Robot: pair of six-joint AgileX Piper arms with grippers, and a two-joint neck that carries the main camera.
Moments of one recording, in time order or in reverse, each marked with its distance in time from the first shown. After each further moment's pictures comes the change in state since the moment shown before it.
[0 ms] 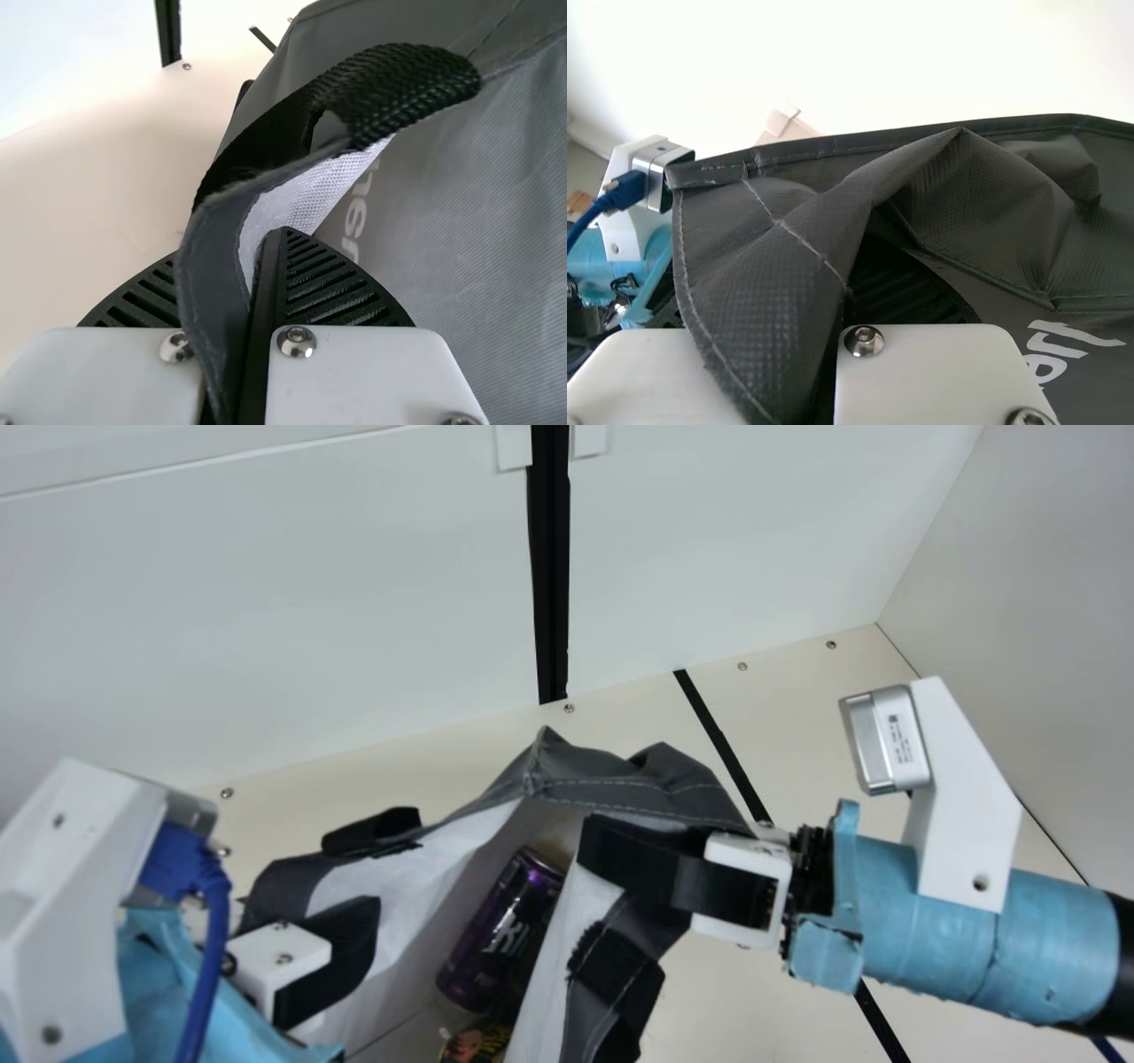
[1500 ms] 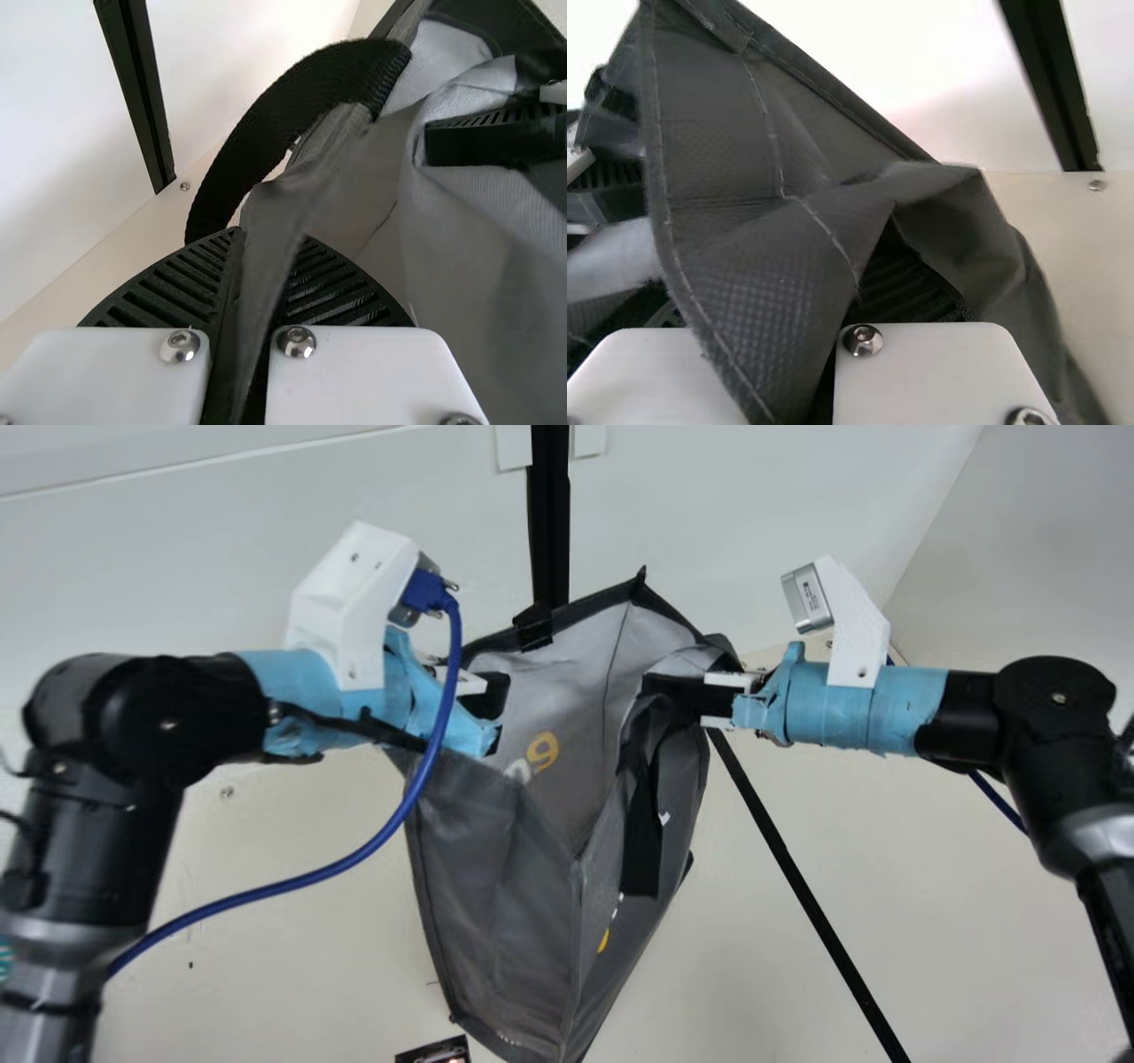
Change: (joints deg) left arm 6.7 46.1 -46.4 -10.4 -0.2 15.7; right arm -8.4 36.5 -9.3 -3.7 -0.7 -34.7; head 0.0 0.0
